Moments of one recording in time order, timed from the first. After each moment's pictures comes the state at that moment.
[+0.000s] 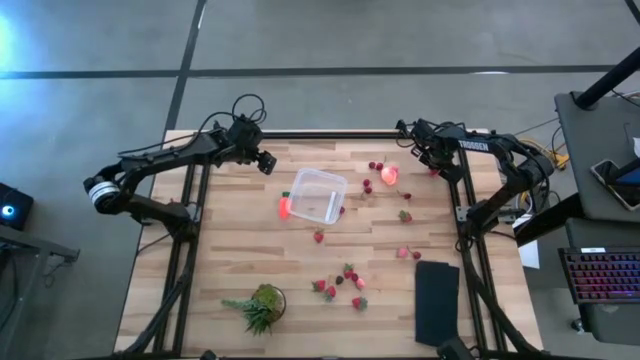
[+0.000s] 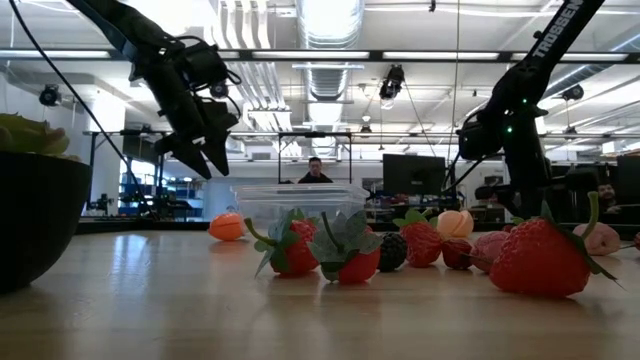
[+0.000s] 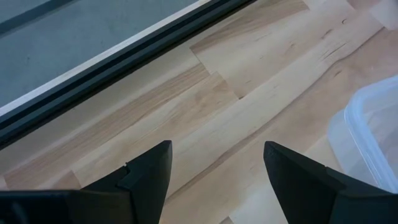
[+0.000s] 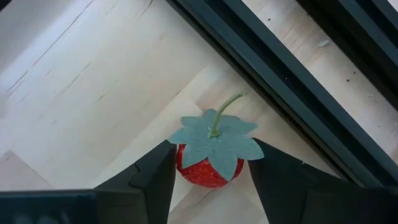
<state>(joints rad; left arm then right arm) 0.71 1.29 0.84 -0.43 -0.10 -0.22 -0.99 1.58 0.78 -0.75 0.32 1.36</state>
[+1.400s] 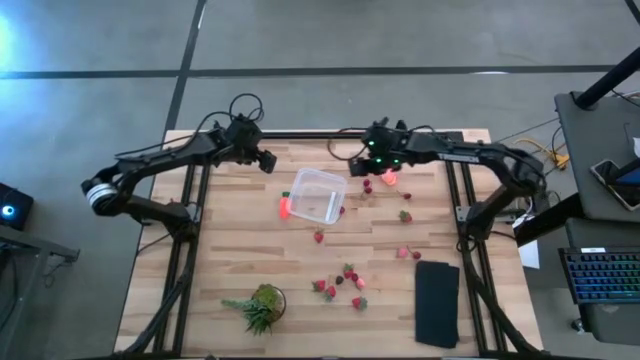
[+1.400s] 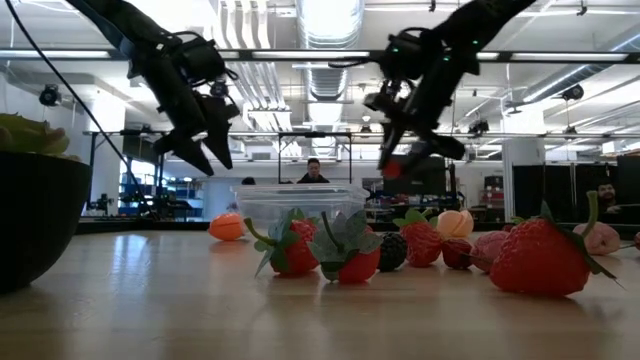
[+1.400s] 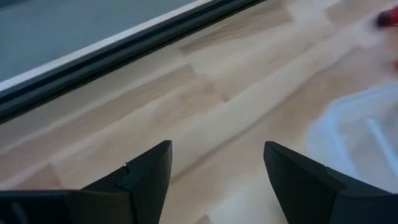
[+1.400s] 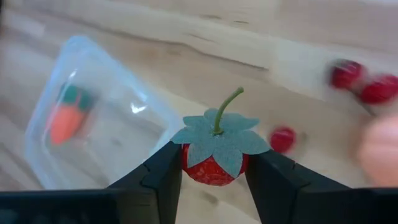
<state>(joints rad) 0.71 1.26 0.84 -0.43 -0.03 -0.31 -0.47 1.60 1.13 -0.53 -0.08 0.80</state>
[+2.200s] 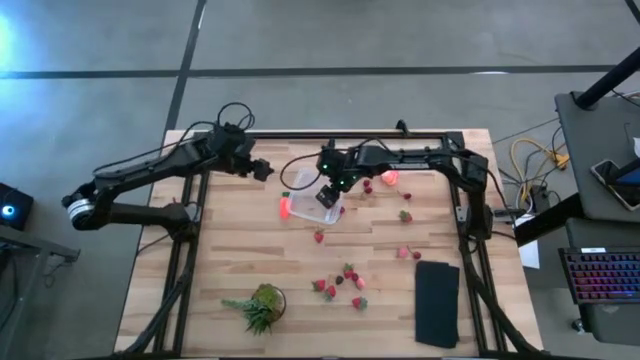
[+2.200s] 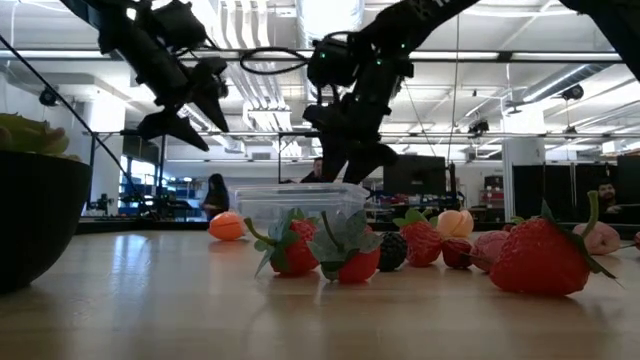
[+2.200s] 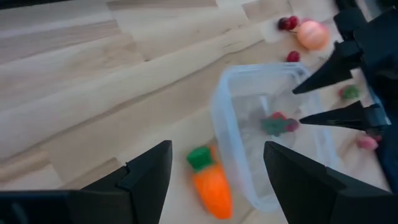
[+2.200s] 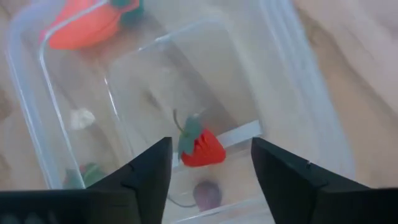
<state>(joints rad) 0.60 1.05 0.80 -0.52 0.13 -0.61 -0.25 1.99 1.54 -0.71 -0.04 0.41</state>
